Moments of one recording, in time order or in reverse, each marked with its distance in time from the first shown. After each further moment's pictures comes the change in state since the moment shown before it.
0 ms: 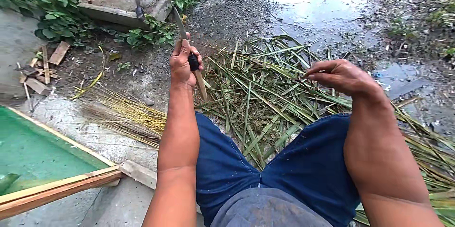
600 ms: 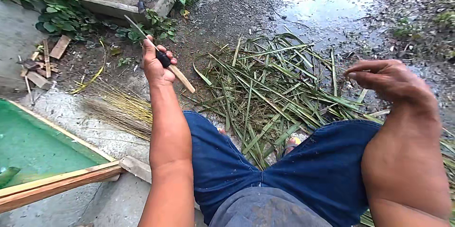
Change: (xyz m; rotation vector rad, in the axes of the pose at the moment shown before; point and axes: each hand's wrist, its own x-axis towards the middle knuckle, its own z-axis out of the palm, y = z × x) left_hand 0.024 0.014 -0.067 -0.155 0.333 0.037; right_hand -0.047 0.035 -0.040 0.019 0.194 0.141
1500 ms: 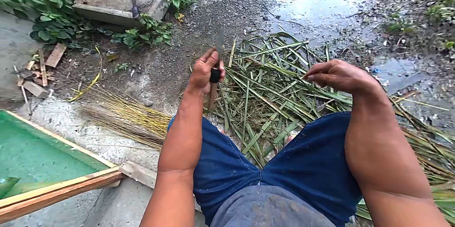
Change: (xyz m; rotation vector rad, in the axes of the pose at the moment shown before) left_hand -0.081 -0.051 0.069 0.259 -0.640 -0.301; right_hand 0.029 -0.028 0.044 -0.093 -0.277 -0.030
